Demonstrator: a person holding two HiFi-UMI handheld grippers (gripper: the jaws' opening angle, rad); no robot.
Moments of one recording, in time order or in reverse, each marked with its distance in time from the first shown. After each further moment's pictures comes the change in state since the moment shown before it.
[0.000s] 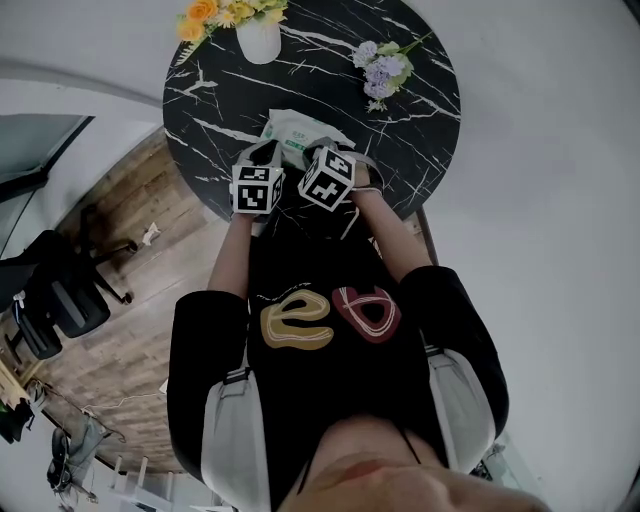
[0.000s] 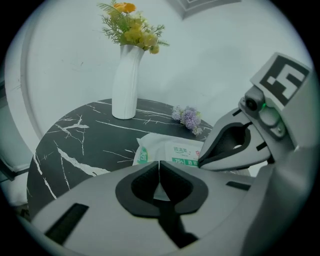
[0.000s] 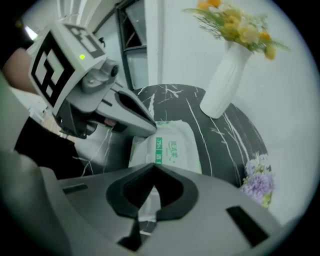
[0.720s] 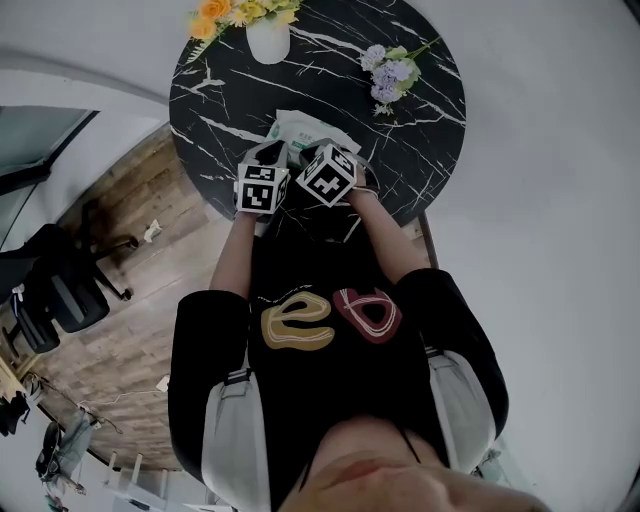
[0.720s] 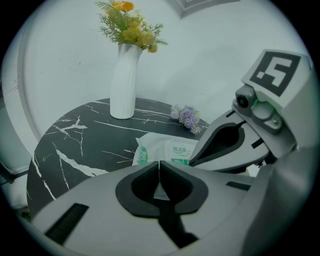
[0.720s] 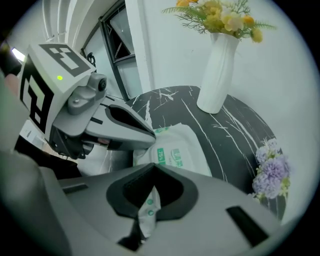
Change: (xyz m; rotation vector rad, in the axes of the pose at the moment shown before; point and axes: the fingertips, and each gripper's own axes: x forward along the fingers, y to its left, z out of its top) left arm -0.001 -0.001 0.000 0.017 0.014 -0.016; right arm 0.006 0.003 0.018 0.153 -0.064 0.052
